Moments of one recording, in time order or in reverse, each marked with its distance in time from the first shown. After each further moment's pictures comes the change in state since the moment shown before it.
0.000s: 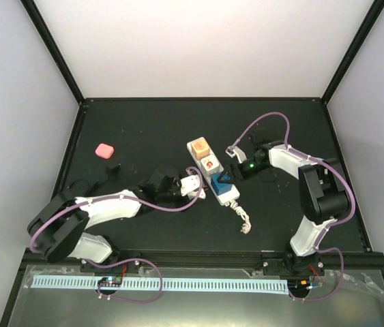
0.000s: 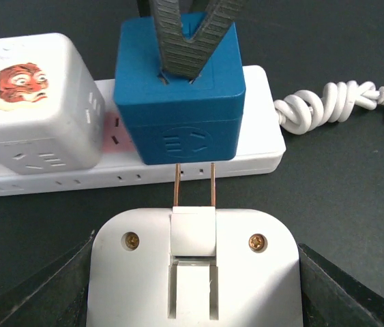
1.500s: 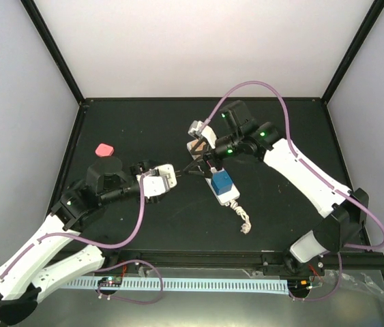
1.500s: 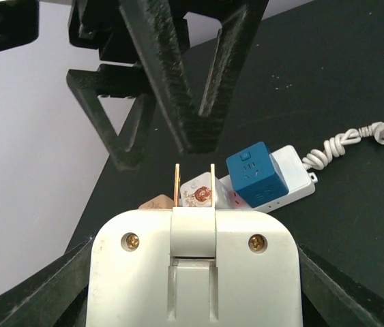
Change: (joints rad) left arm 0.071 -0.691 0.356 -0.782 -0.003 0.440; right arm 0.366 -0.245 0.441 -0.185 0.006 -0.054
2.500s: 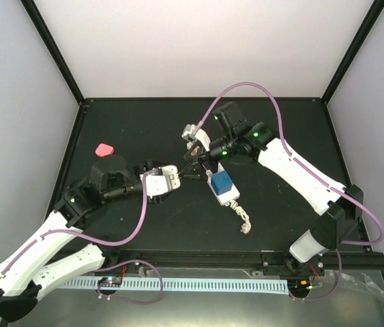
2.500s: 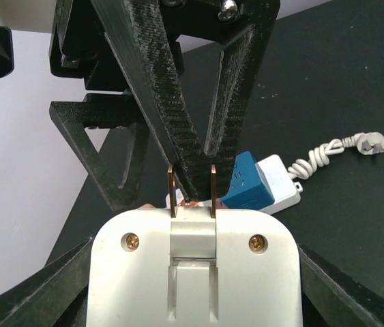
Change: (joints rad) left arm -0.014 0.040 0.006 0.016 0.031 -0.031; right arm 0.052 0.049 0.053 -0.015 -0.037 0.033
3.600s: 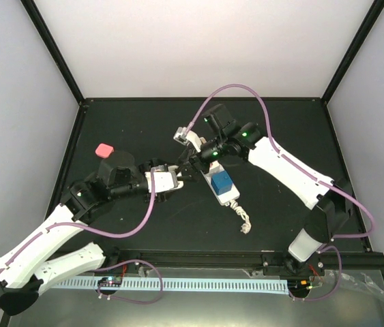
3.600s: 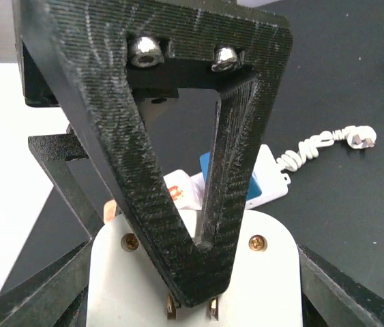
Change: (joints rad) left arm -0.026 0.063 0.033 -0.023 -0.019 -0.042; right arm 0.031 0.064 0.025 0.024 -0.003 0.073
